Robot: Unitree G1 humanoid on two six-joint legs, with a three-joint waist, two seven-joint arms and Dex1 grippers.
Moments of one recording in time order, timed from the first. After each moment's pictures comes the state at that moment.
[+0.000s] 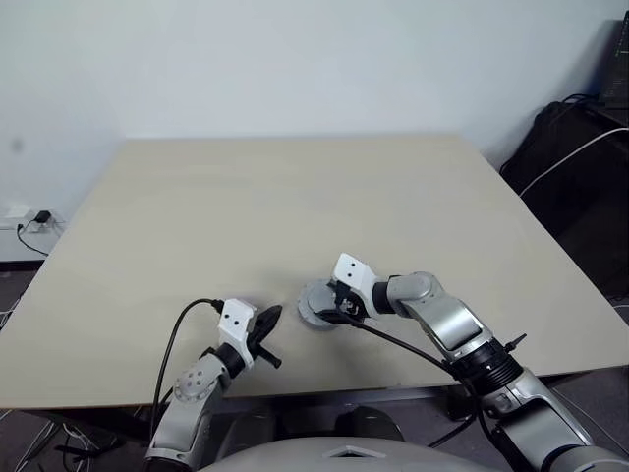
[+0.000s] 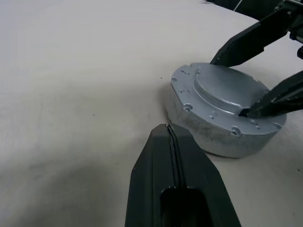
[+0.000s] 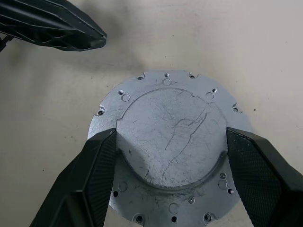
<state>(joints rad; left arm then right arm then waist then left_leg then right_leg) 0.22 0.17 -0.17 0.06 -0.17 -0.04 -0.52 -0.34 -0.46 0.46 0.00 0.05 0.62 0.85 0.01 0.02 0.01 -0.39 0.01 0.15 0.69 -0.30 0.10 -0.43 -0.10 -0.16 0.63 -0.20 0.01</state>
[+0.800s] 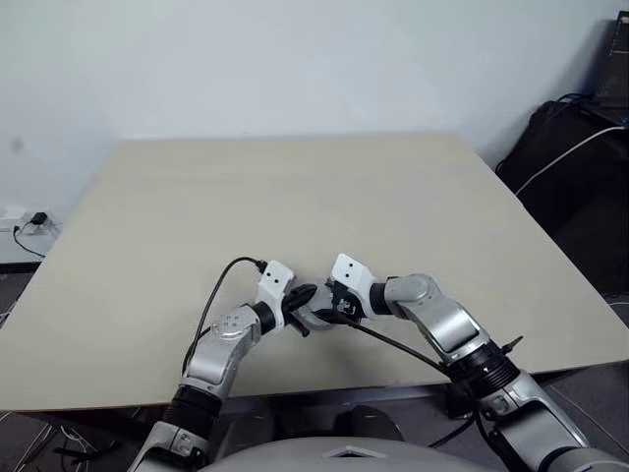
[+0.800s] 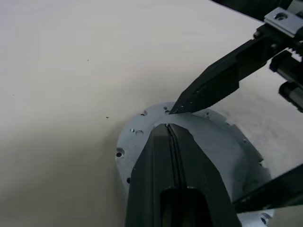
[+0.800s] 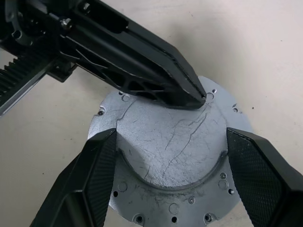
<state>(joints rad) -0.10 0.13 -0.26 0.15 -0.13 0.28 -0.57 -0.33 -0.44 0.46 -0.01 0.05 0.62 0.82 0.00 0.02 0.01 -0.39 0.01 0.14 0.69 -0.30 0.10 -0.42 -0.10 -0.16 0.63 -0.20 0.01</state>
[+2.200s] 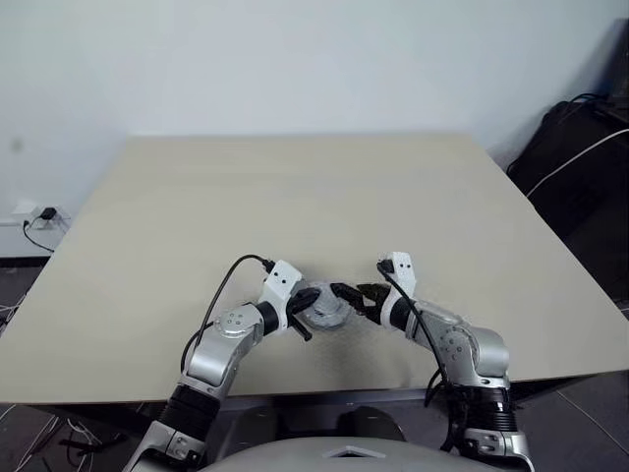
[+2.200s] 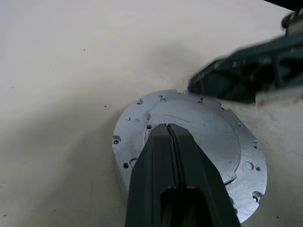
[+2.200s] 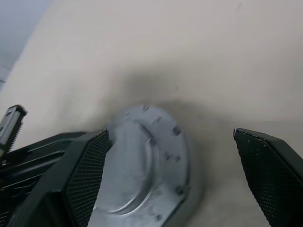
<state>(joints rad) -0.10 0.16 -0.31 0.05 -0.12 0.38 -0.57 -0.11 -0.09 -0.14 -0.12 0.47 1.05 0.39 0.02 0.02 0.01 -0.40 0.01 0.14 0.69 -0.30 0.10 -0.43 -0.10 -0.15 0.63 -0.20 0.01</state>
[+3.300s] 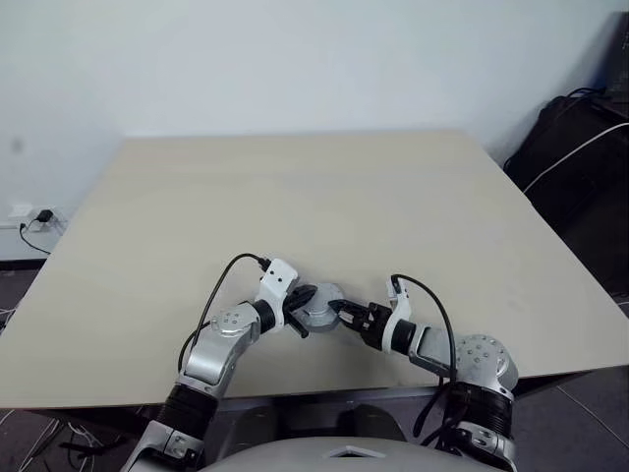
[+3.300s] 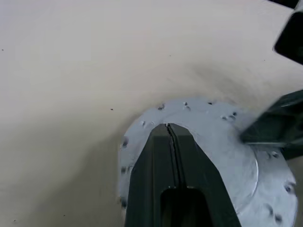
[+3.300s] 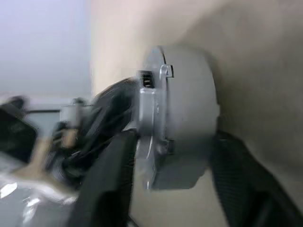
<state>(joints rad) -0.10 0.16 -0.29 0.07 -0.12 0.35 -0.57 -0.13 0.04 -0.47 -0.02 0.77 1.47 0.33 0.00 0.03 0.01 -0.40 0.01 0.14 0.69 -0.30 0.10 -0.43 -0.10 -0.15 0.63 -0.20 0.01</state>
